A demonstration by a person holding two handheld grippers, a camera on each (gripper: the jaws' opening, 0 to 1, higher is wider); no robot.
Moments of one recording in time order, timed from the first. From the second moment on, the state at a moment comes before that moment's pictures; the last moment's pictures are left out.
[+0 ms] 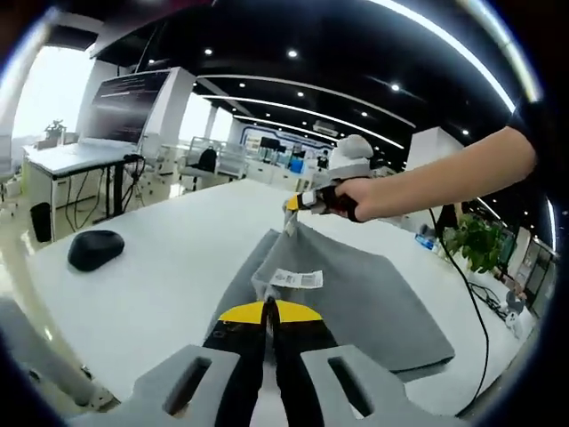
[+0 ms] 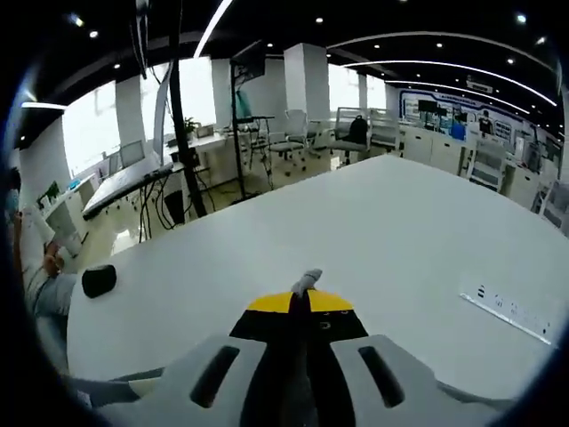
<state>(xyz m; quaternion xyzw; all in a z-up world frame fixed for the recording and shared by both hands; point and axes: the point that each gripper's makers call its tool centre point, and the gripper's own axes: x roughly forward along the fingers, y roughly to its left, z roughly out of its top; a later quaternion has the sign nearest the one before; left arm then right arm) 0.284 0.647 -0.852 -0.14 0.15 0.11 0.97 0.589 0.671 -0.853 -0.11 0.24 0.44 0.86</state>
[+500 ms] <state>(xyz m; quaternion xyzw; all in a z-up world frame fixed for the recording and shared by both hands) 0.280 0.670 -0.888 -0.19 0.18 0.16 0.95 0.589 0.693 -0.879 -0.15 0.23 0.45 0.85</state>
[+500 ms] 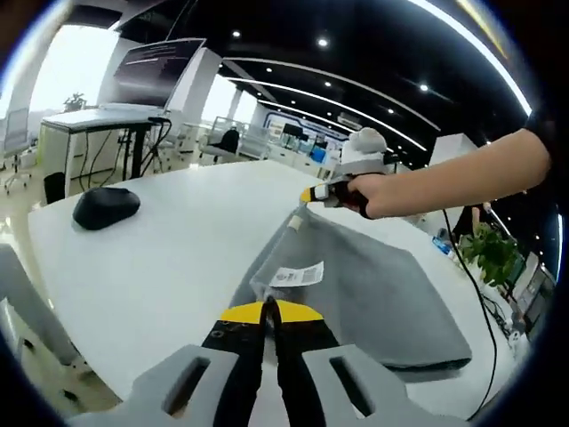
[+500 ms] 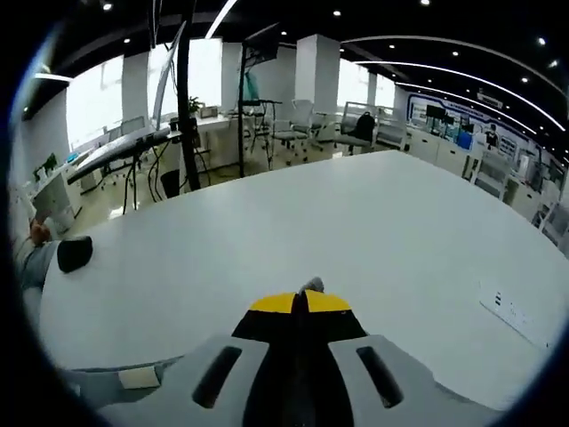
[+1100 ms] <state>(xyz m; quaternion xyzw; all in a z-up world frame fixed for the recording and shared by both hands) 0.287 0.681 -0.887 -0.17 0.19 0.17 0.95 0.594 0.662 -0.879 -0.14 0.25 0.47 0.84</state>
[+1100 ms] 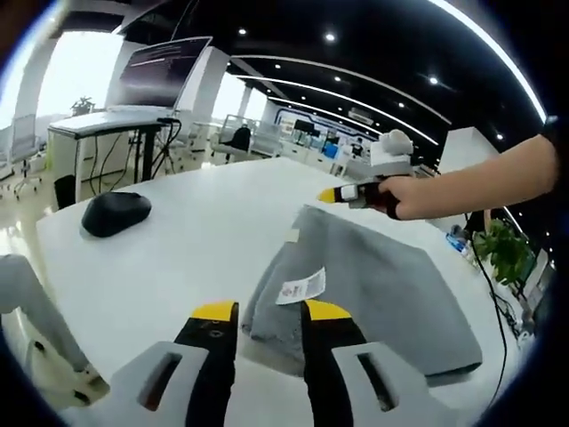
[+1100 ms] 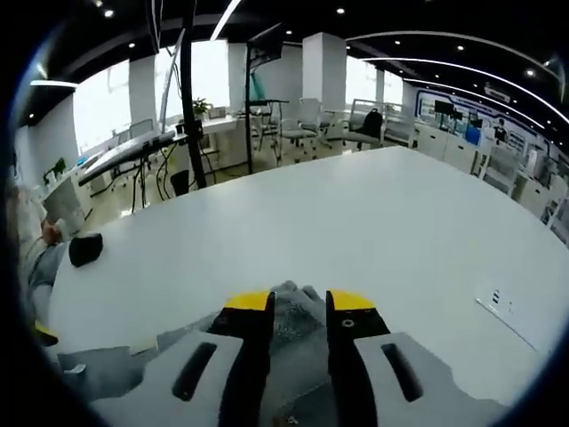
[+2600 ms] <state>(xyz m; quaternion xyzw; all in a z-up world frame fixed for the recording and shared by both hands) 0.354 0.435 -0.878 0.01 0.28 -0.28 0.92 0.625 0.420 -0.865 -0.11 0.31 0.38 0.86</state>
